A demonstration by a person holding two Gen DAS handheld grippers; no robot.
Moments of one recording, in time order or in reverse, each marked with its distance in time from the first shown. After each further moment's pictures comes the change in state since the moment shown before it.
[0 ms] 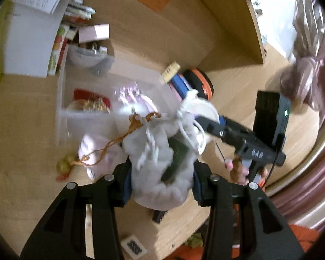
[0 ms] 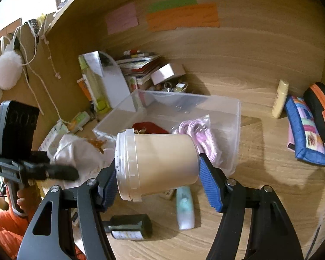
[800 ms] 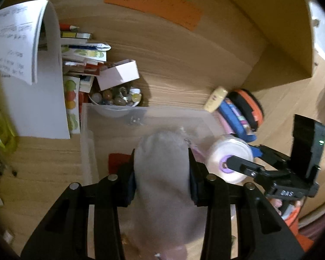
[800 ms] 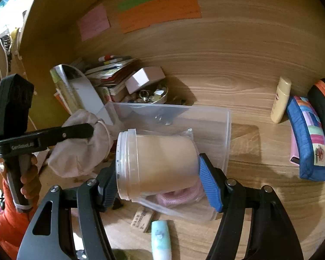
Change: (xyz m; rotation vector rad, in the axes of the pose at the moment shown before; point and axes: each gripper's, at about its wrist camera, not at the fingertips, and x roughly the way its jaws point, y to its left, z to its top) left arm 0.054 0.028 0.088 0.091 -0.058 0.307; right arm 0.052 -0.042 0.027 0.069 0.004 -0.042
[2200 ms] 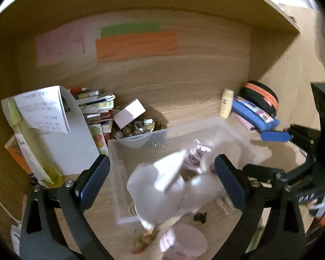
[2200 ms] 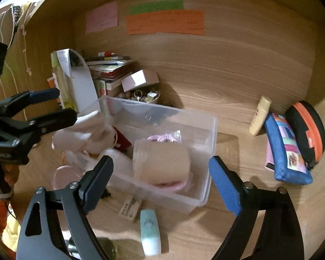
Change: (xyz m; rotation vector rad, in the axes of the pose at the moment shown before) left arm -0.049 -0.060 -0.031 0.331 -0.205 0.274; right arm -0.033 0.027 -0.019 -0.141 -0.057 -0.169
